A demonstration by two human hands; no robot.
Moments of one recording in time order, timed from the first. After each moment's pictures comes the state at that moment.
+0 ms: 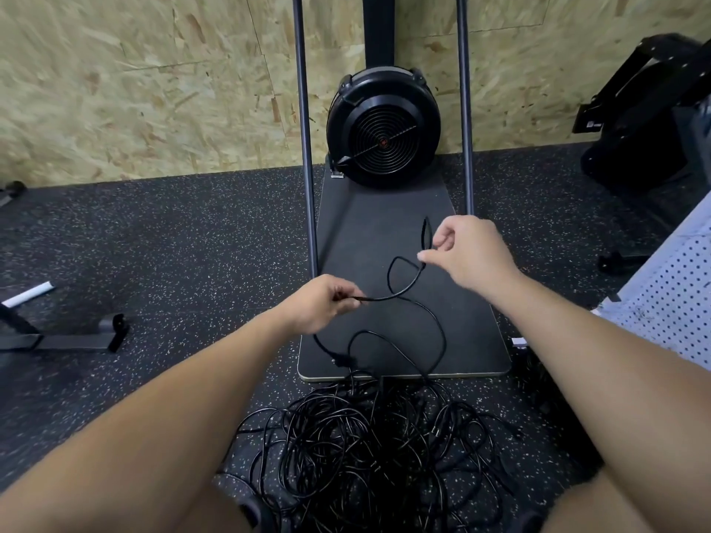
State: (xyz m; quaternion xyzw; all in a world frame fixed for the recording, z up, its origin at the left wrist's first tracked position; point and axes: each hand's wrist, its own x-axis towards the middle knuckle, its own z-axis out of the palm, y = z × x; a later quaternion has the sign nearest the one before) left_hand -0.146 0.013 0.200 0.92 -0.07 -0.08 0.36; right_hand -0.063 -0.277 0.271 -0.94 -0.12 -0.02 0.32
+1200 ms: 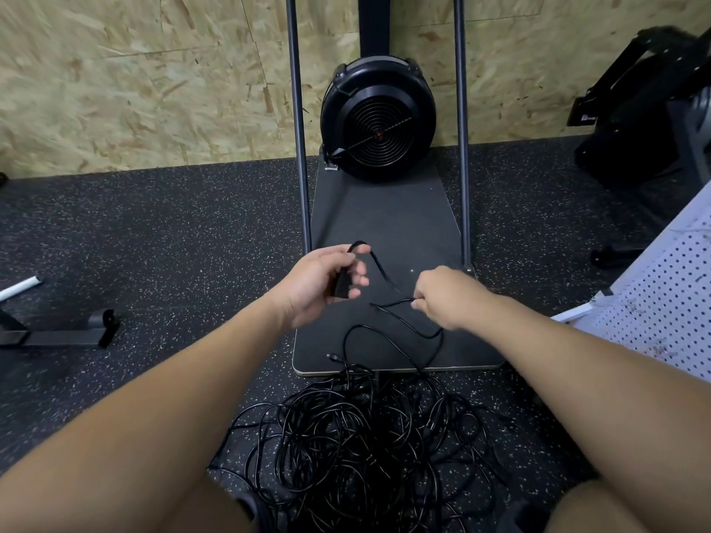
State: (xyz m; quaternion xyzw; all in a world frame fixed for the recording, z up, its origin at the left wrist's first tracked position) left_hand -0.147 -0.018 0.240 0.61 0.09 -0.11 0.78; right_hand -0.092 -0.260 0.231 -0.96 -0.25 0.14 0.02
